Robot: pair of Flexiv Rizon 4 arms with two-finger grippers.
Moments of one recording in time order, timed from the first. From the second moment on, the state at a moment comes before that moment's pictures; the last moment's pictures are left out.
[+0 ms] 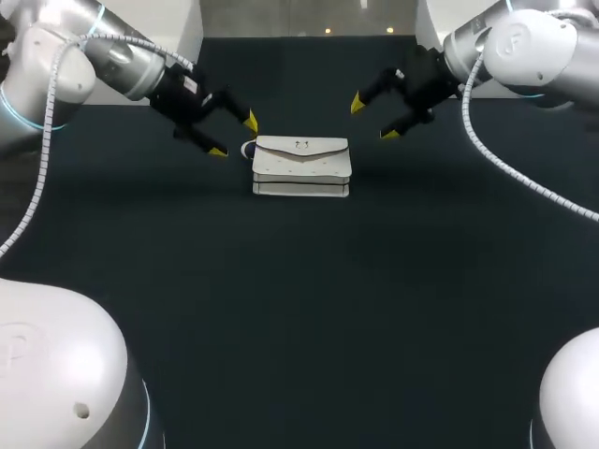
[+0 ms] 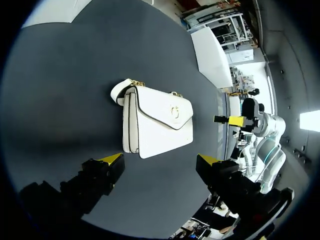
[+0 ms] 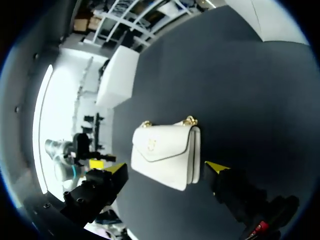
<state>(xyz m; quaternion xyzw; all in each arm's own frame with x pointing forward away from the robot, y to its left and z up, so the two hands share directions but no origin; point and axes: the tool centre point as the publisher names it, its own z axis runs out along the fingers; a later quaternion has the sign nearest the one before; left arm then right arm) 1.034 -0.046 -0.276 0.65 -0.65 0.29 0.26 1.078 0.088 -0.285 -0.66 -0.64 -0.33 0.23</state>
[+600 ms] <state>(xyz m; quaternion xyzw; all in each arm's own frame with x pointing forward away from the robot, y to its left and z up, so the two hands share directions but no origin) 1.068 -0.062 -0.304 0.62 -0.64 0.34 0.30 1.100 0.091 -0.312 -0.65 -0.59 -0.36 0.33</state>
